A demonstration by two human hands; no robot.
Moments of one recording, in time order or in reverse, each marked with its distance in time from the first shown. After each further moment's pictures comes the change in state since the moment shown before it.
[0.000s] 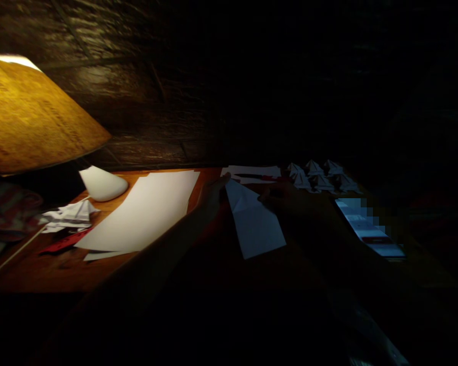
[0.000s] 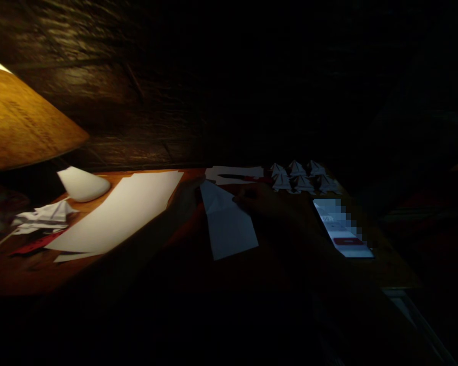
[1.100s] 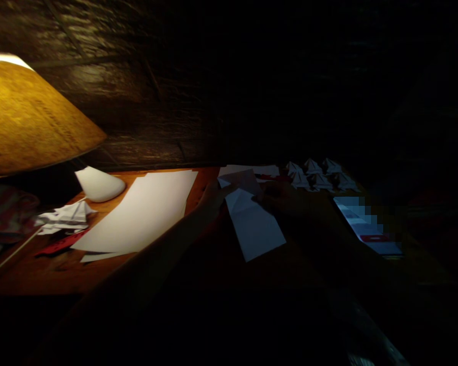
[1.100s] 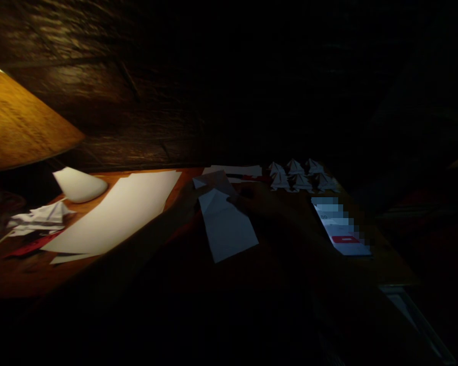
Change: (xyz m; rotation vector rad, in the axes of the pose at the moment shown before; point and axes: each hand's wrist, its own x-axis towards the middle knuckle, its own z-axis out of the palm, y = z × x) left_hand -0.004 -0.007 0.007 0.029 -0.045 0.020; right_hand 0.000 -0.003 0.006 0.047 0.016 0.082
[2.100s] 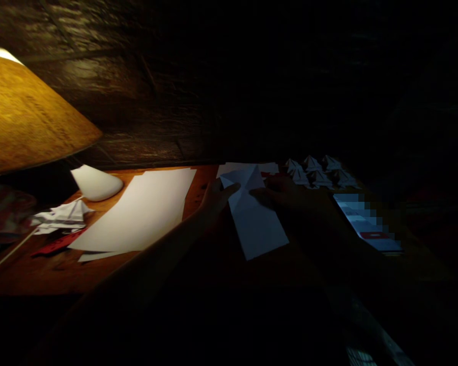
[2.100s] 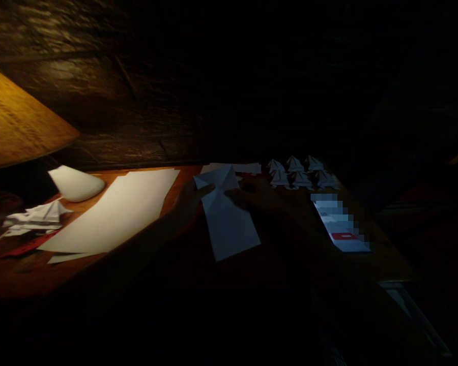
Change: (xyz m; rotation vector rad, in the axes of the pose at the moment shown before) left_hand -0.007 -0.003 0.005 0.207 0.031 0.122; right_hand 0.003 -0.002 0.000 -0.031 0.103 0.055
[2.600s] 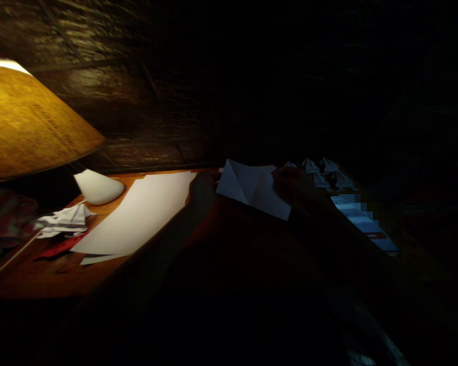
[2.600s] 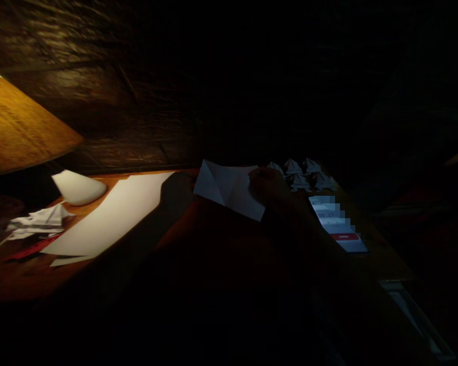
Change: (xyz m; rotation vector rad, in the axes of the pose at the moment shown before) left_hand 0.019 0.022 -0.029 -0.390 0.050 -0.185; right_hand 0.019 0.022 -0.020 0.435 0.319 0.134
